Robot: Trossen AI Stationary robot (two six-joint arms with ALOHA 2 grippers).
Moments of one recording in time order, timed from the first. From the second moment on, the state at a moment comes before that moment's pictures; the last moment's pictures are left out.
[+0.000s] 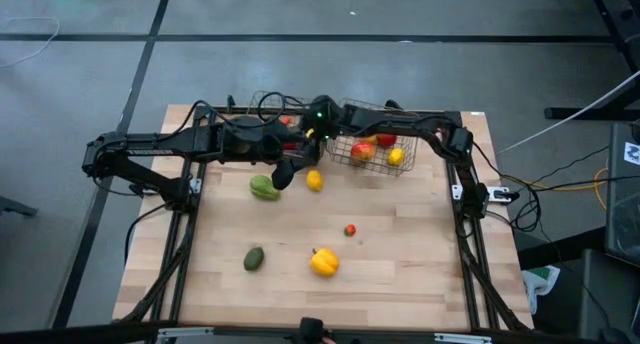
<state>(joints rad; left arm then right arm) 0.10 1.24 1.18 -0.34 -0.17 -0.22 -0.39 2.12 1.68 -0.27 -0.17 -0.17</state>
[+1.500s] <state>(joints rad) -0.45 1.36 1.18 -0.96 -0.16 -1.23 -0.39 1.94 2.20 -1.40 0.01 -0.34</state>
